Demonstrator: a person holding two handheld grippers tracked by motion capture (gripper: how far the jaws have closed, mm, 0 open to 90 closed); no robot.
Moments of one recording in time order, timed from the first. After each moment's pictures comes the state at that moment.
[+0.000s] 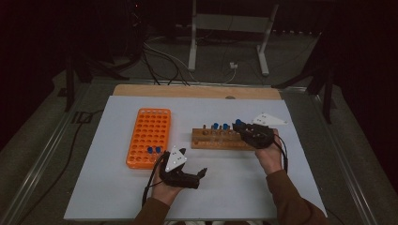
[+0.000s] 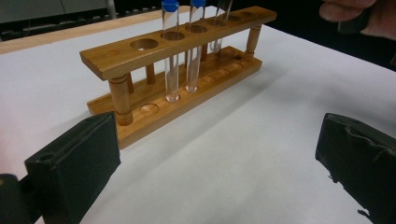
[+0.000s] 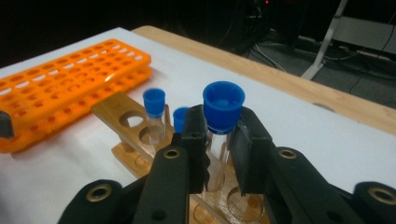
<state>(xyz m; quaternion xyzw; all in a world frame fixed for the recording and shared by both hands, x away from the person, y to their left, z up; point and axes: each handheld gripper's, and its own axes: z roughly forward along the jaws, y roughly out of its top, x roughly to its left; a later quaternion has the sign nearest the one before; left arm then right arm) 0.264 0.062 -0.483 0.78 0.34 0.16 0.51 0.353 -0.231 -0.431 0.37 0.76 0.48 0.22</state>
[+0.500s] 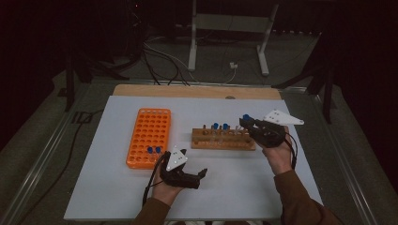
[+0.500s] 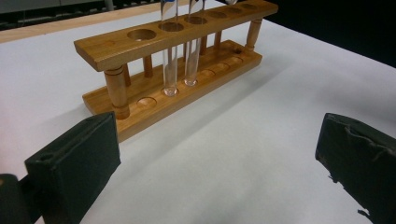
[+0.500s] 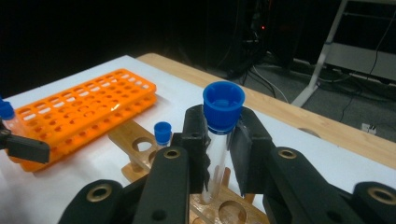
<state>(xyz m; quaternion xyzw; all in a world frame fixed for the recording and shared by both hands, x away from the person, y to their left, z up) 0.266 0.061 -0.486 0.78 0.34 0.16 0.50 0.337 -0.247 -0.397 0.36 0.74 0.51 0.24</state>
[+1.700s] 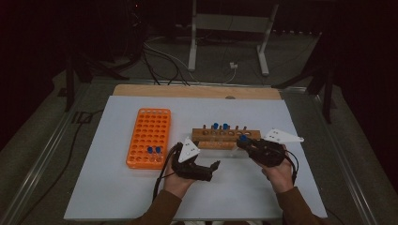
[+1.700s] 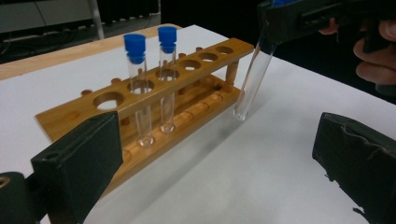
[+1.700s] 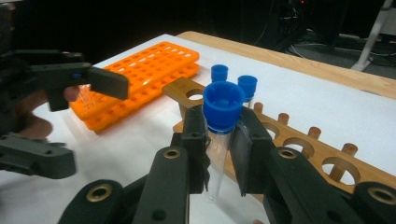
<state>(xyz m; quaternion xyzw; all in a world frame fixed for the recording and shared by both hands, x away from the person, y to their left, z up) 0.282 0.026 -0.457 0.78 0.32 0.15 0.52 0.300 -0.250 -0.429 0.35 0.76 0.53 0.16</state>
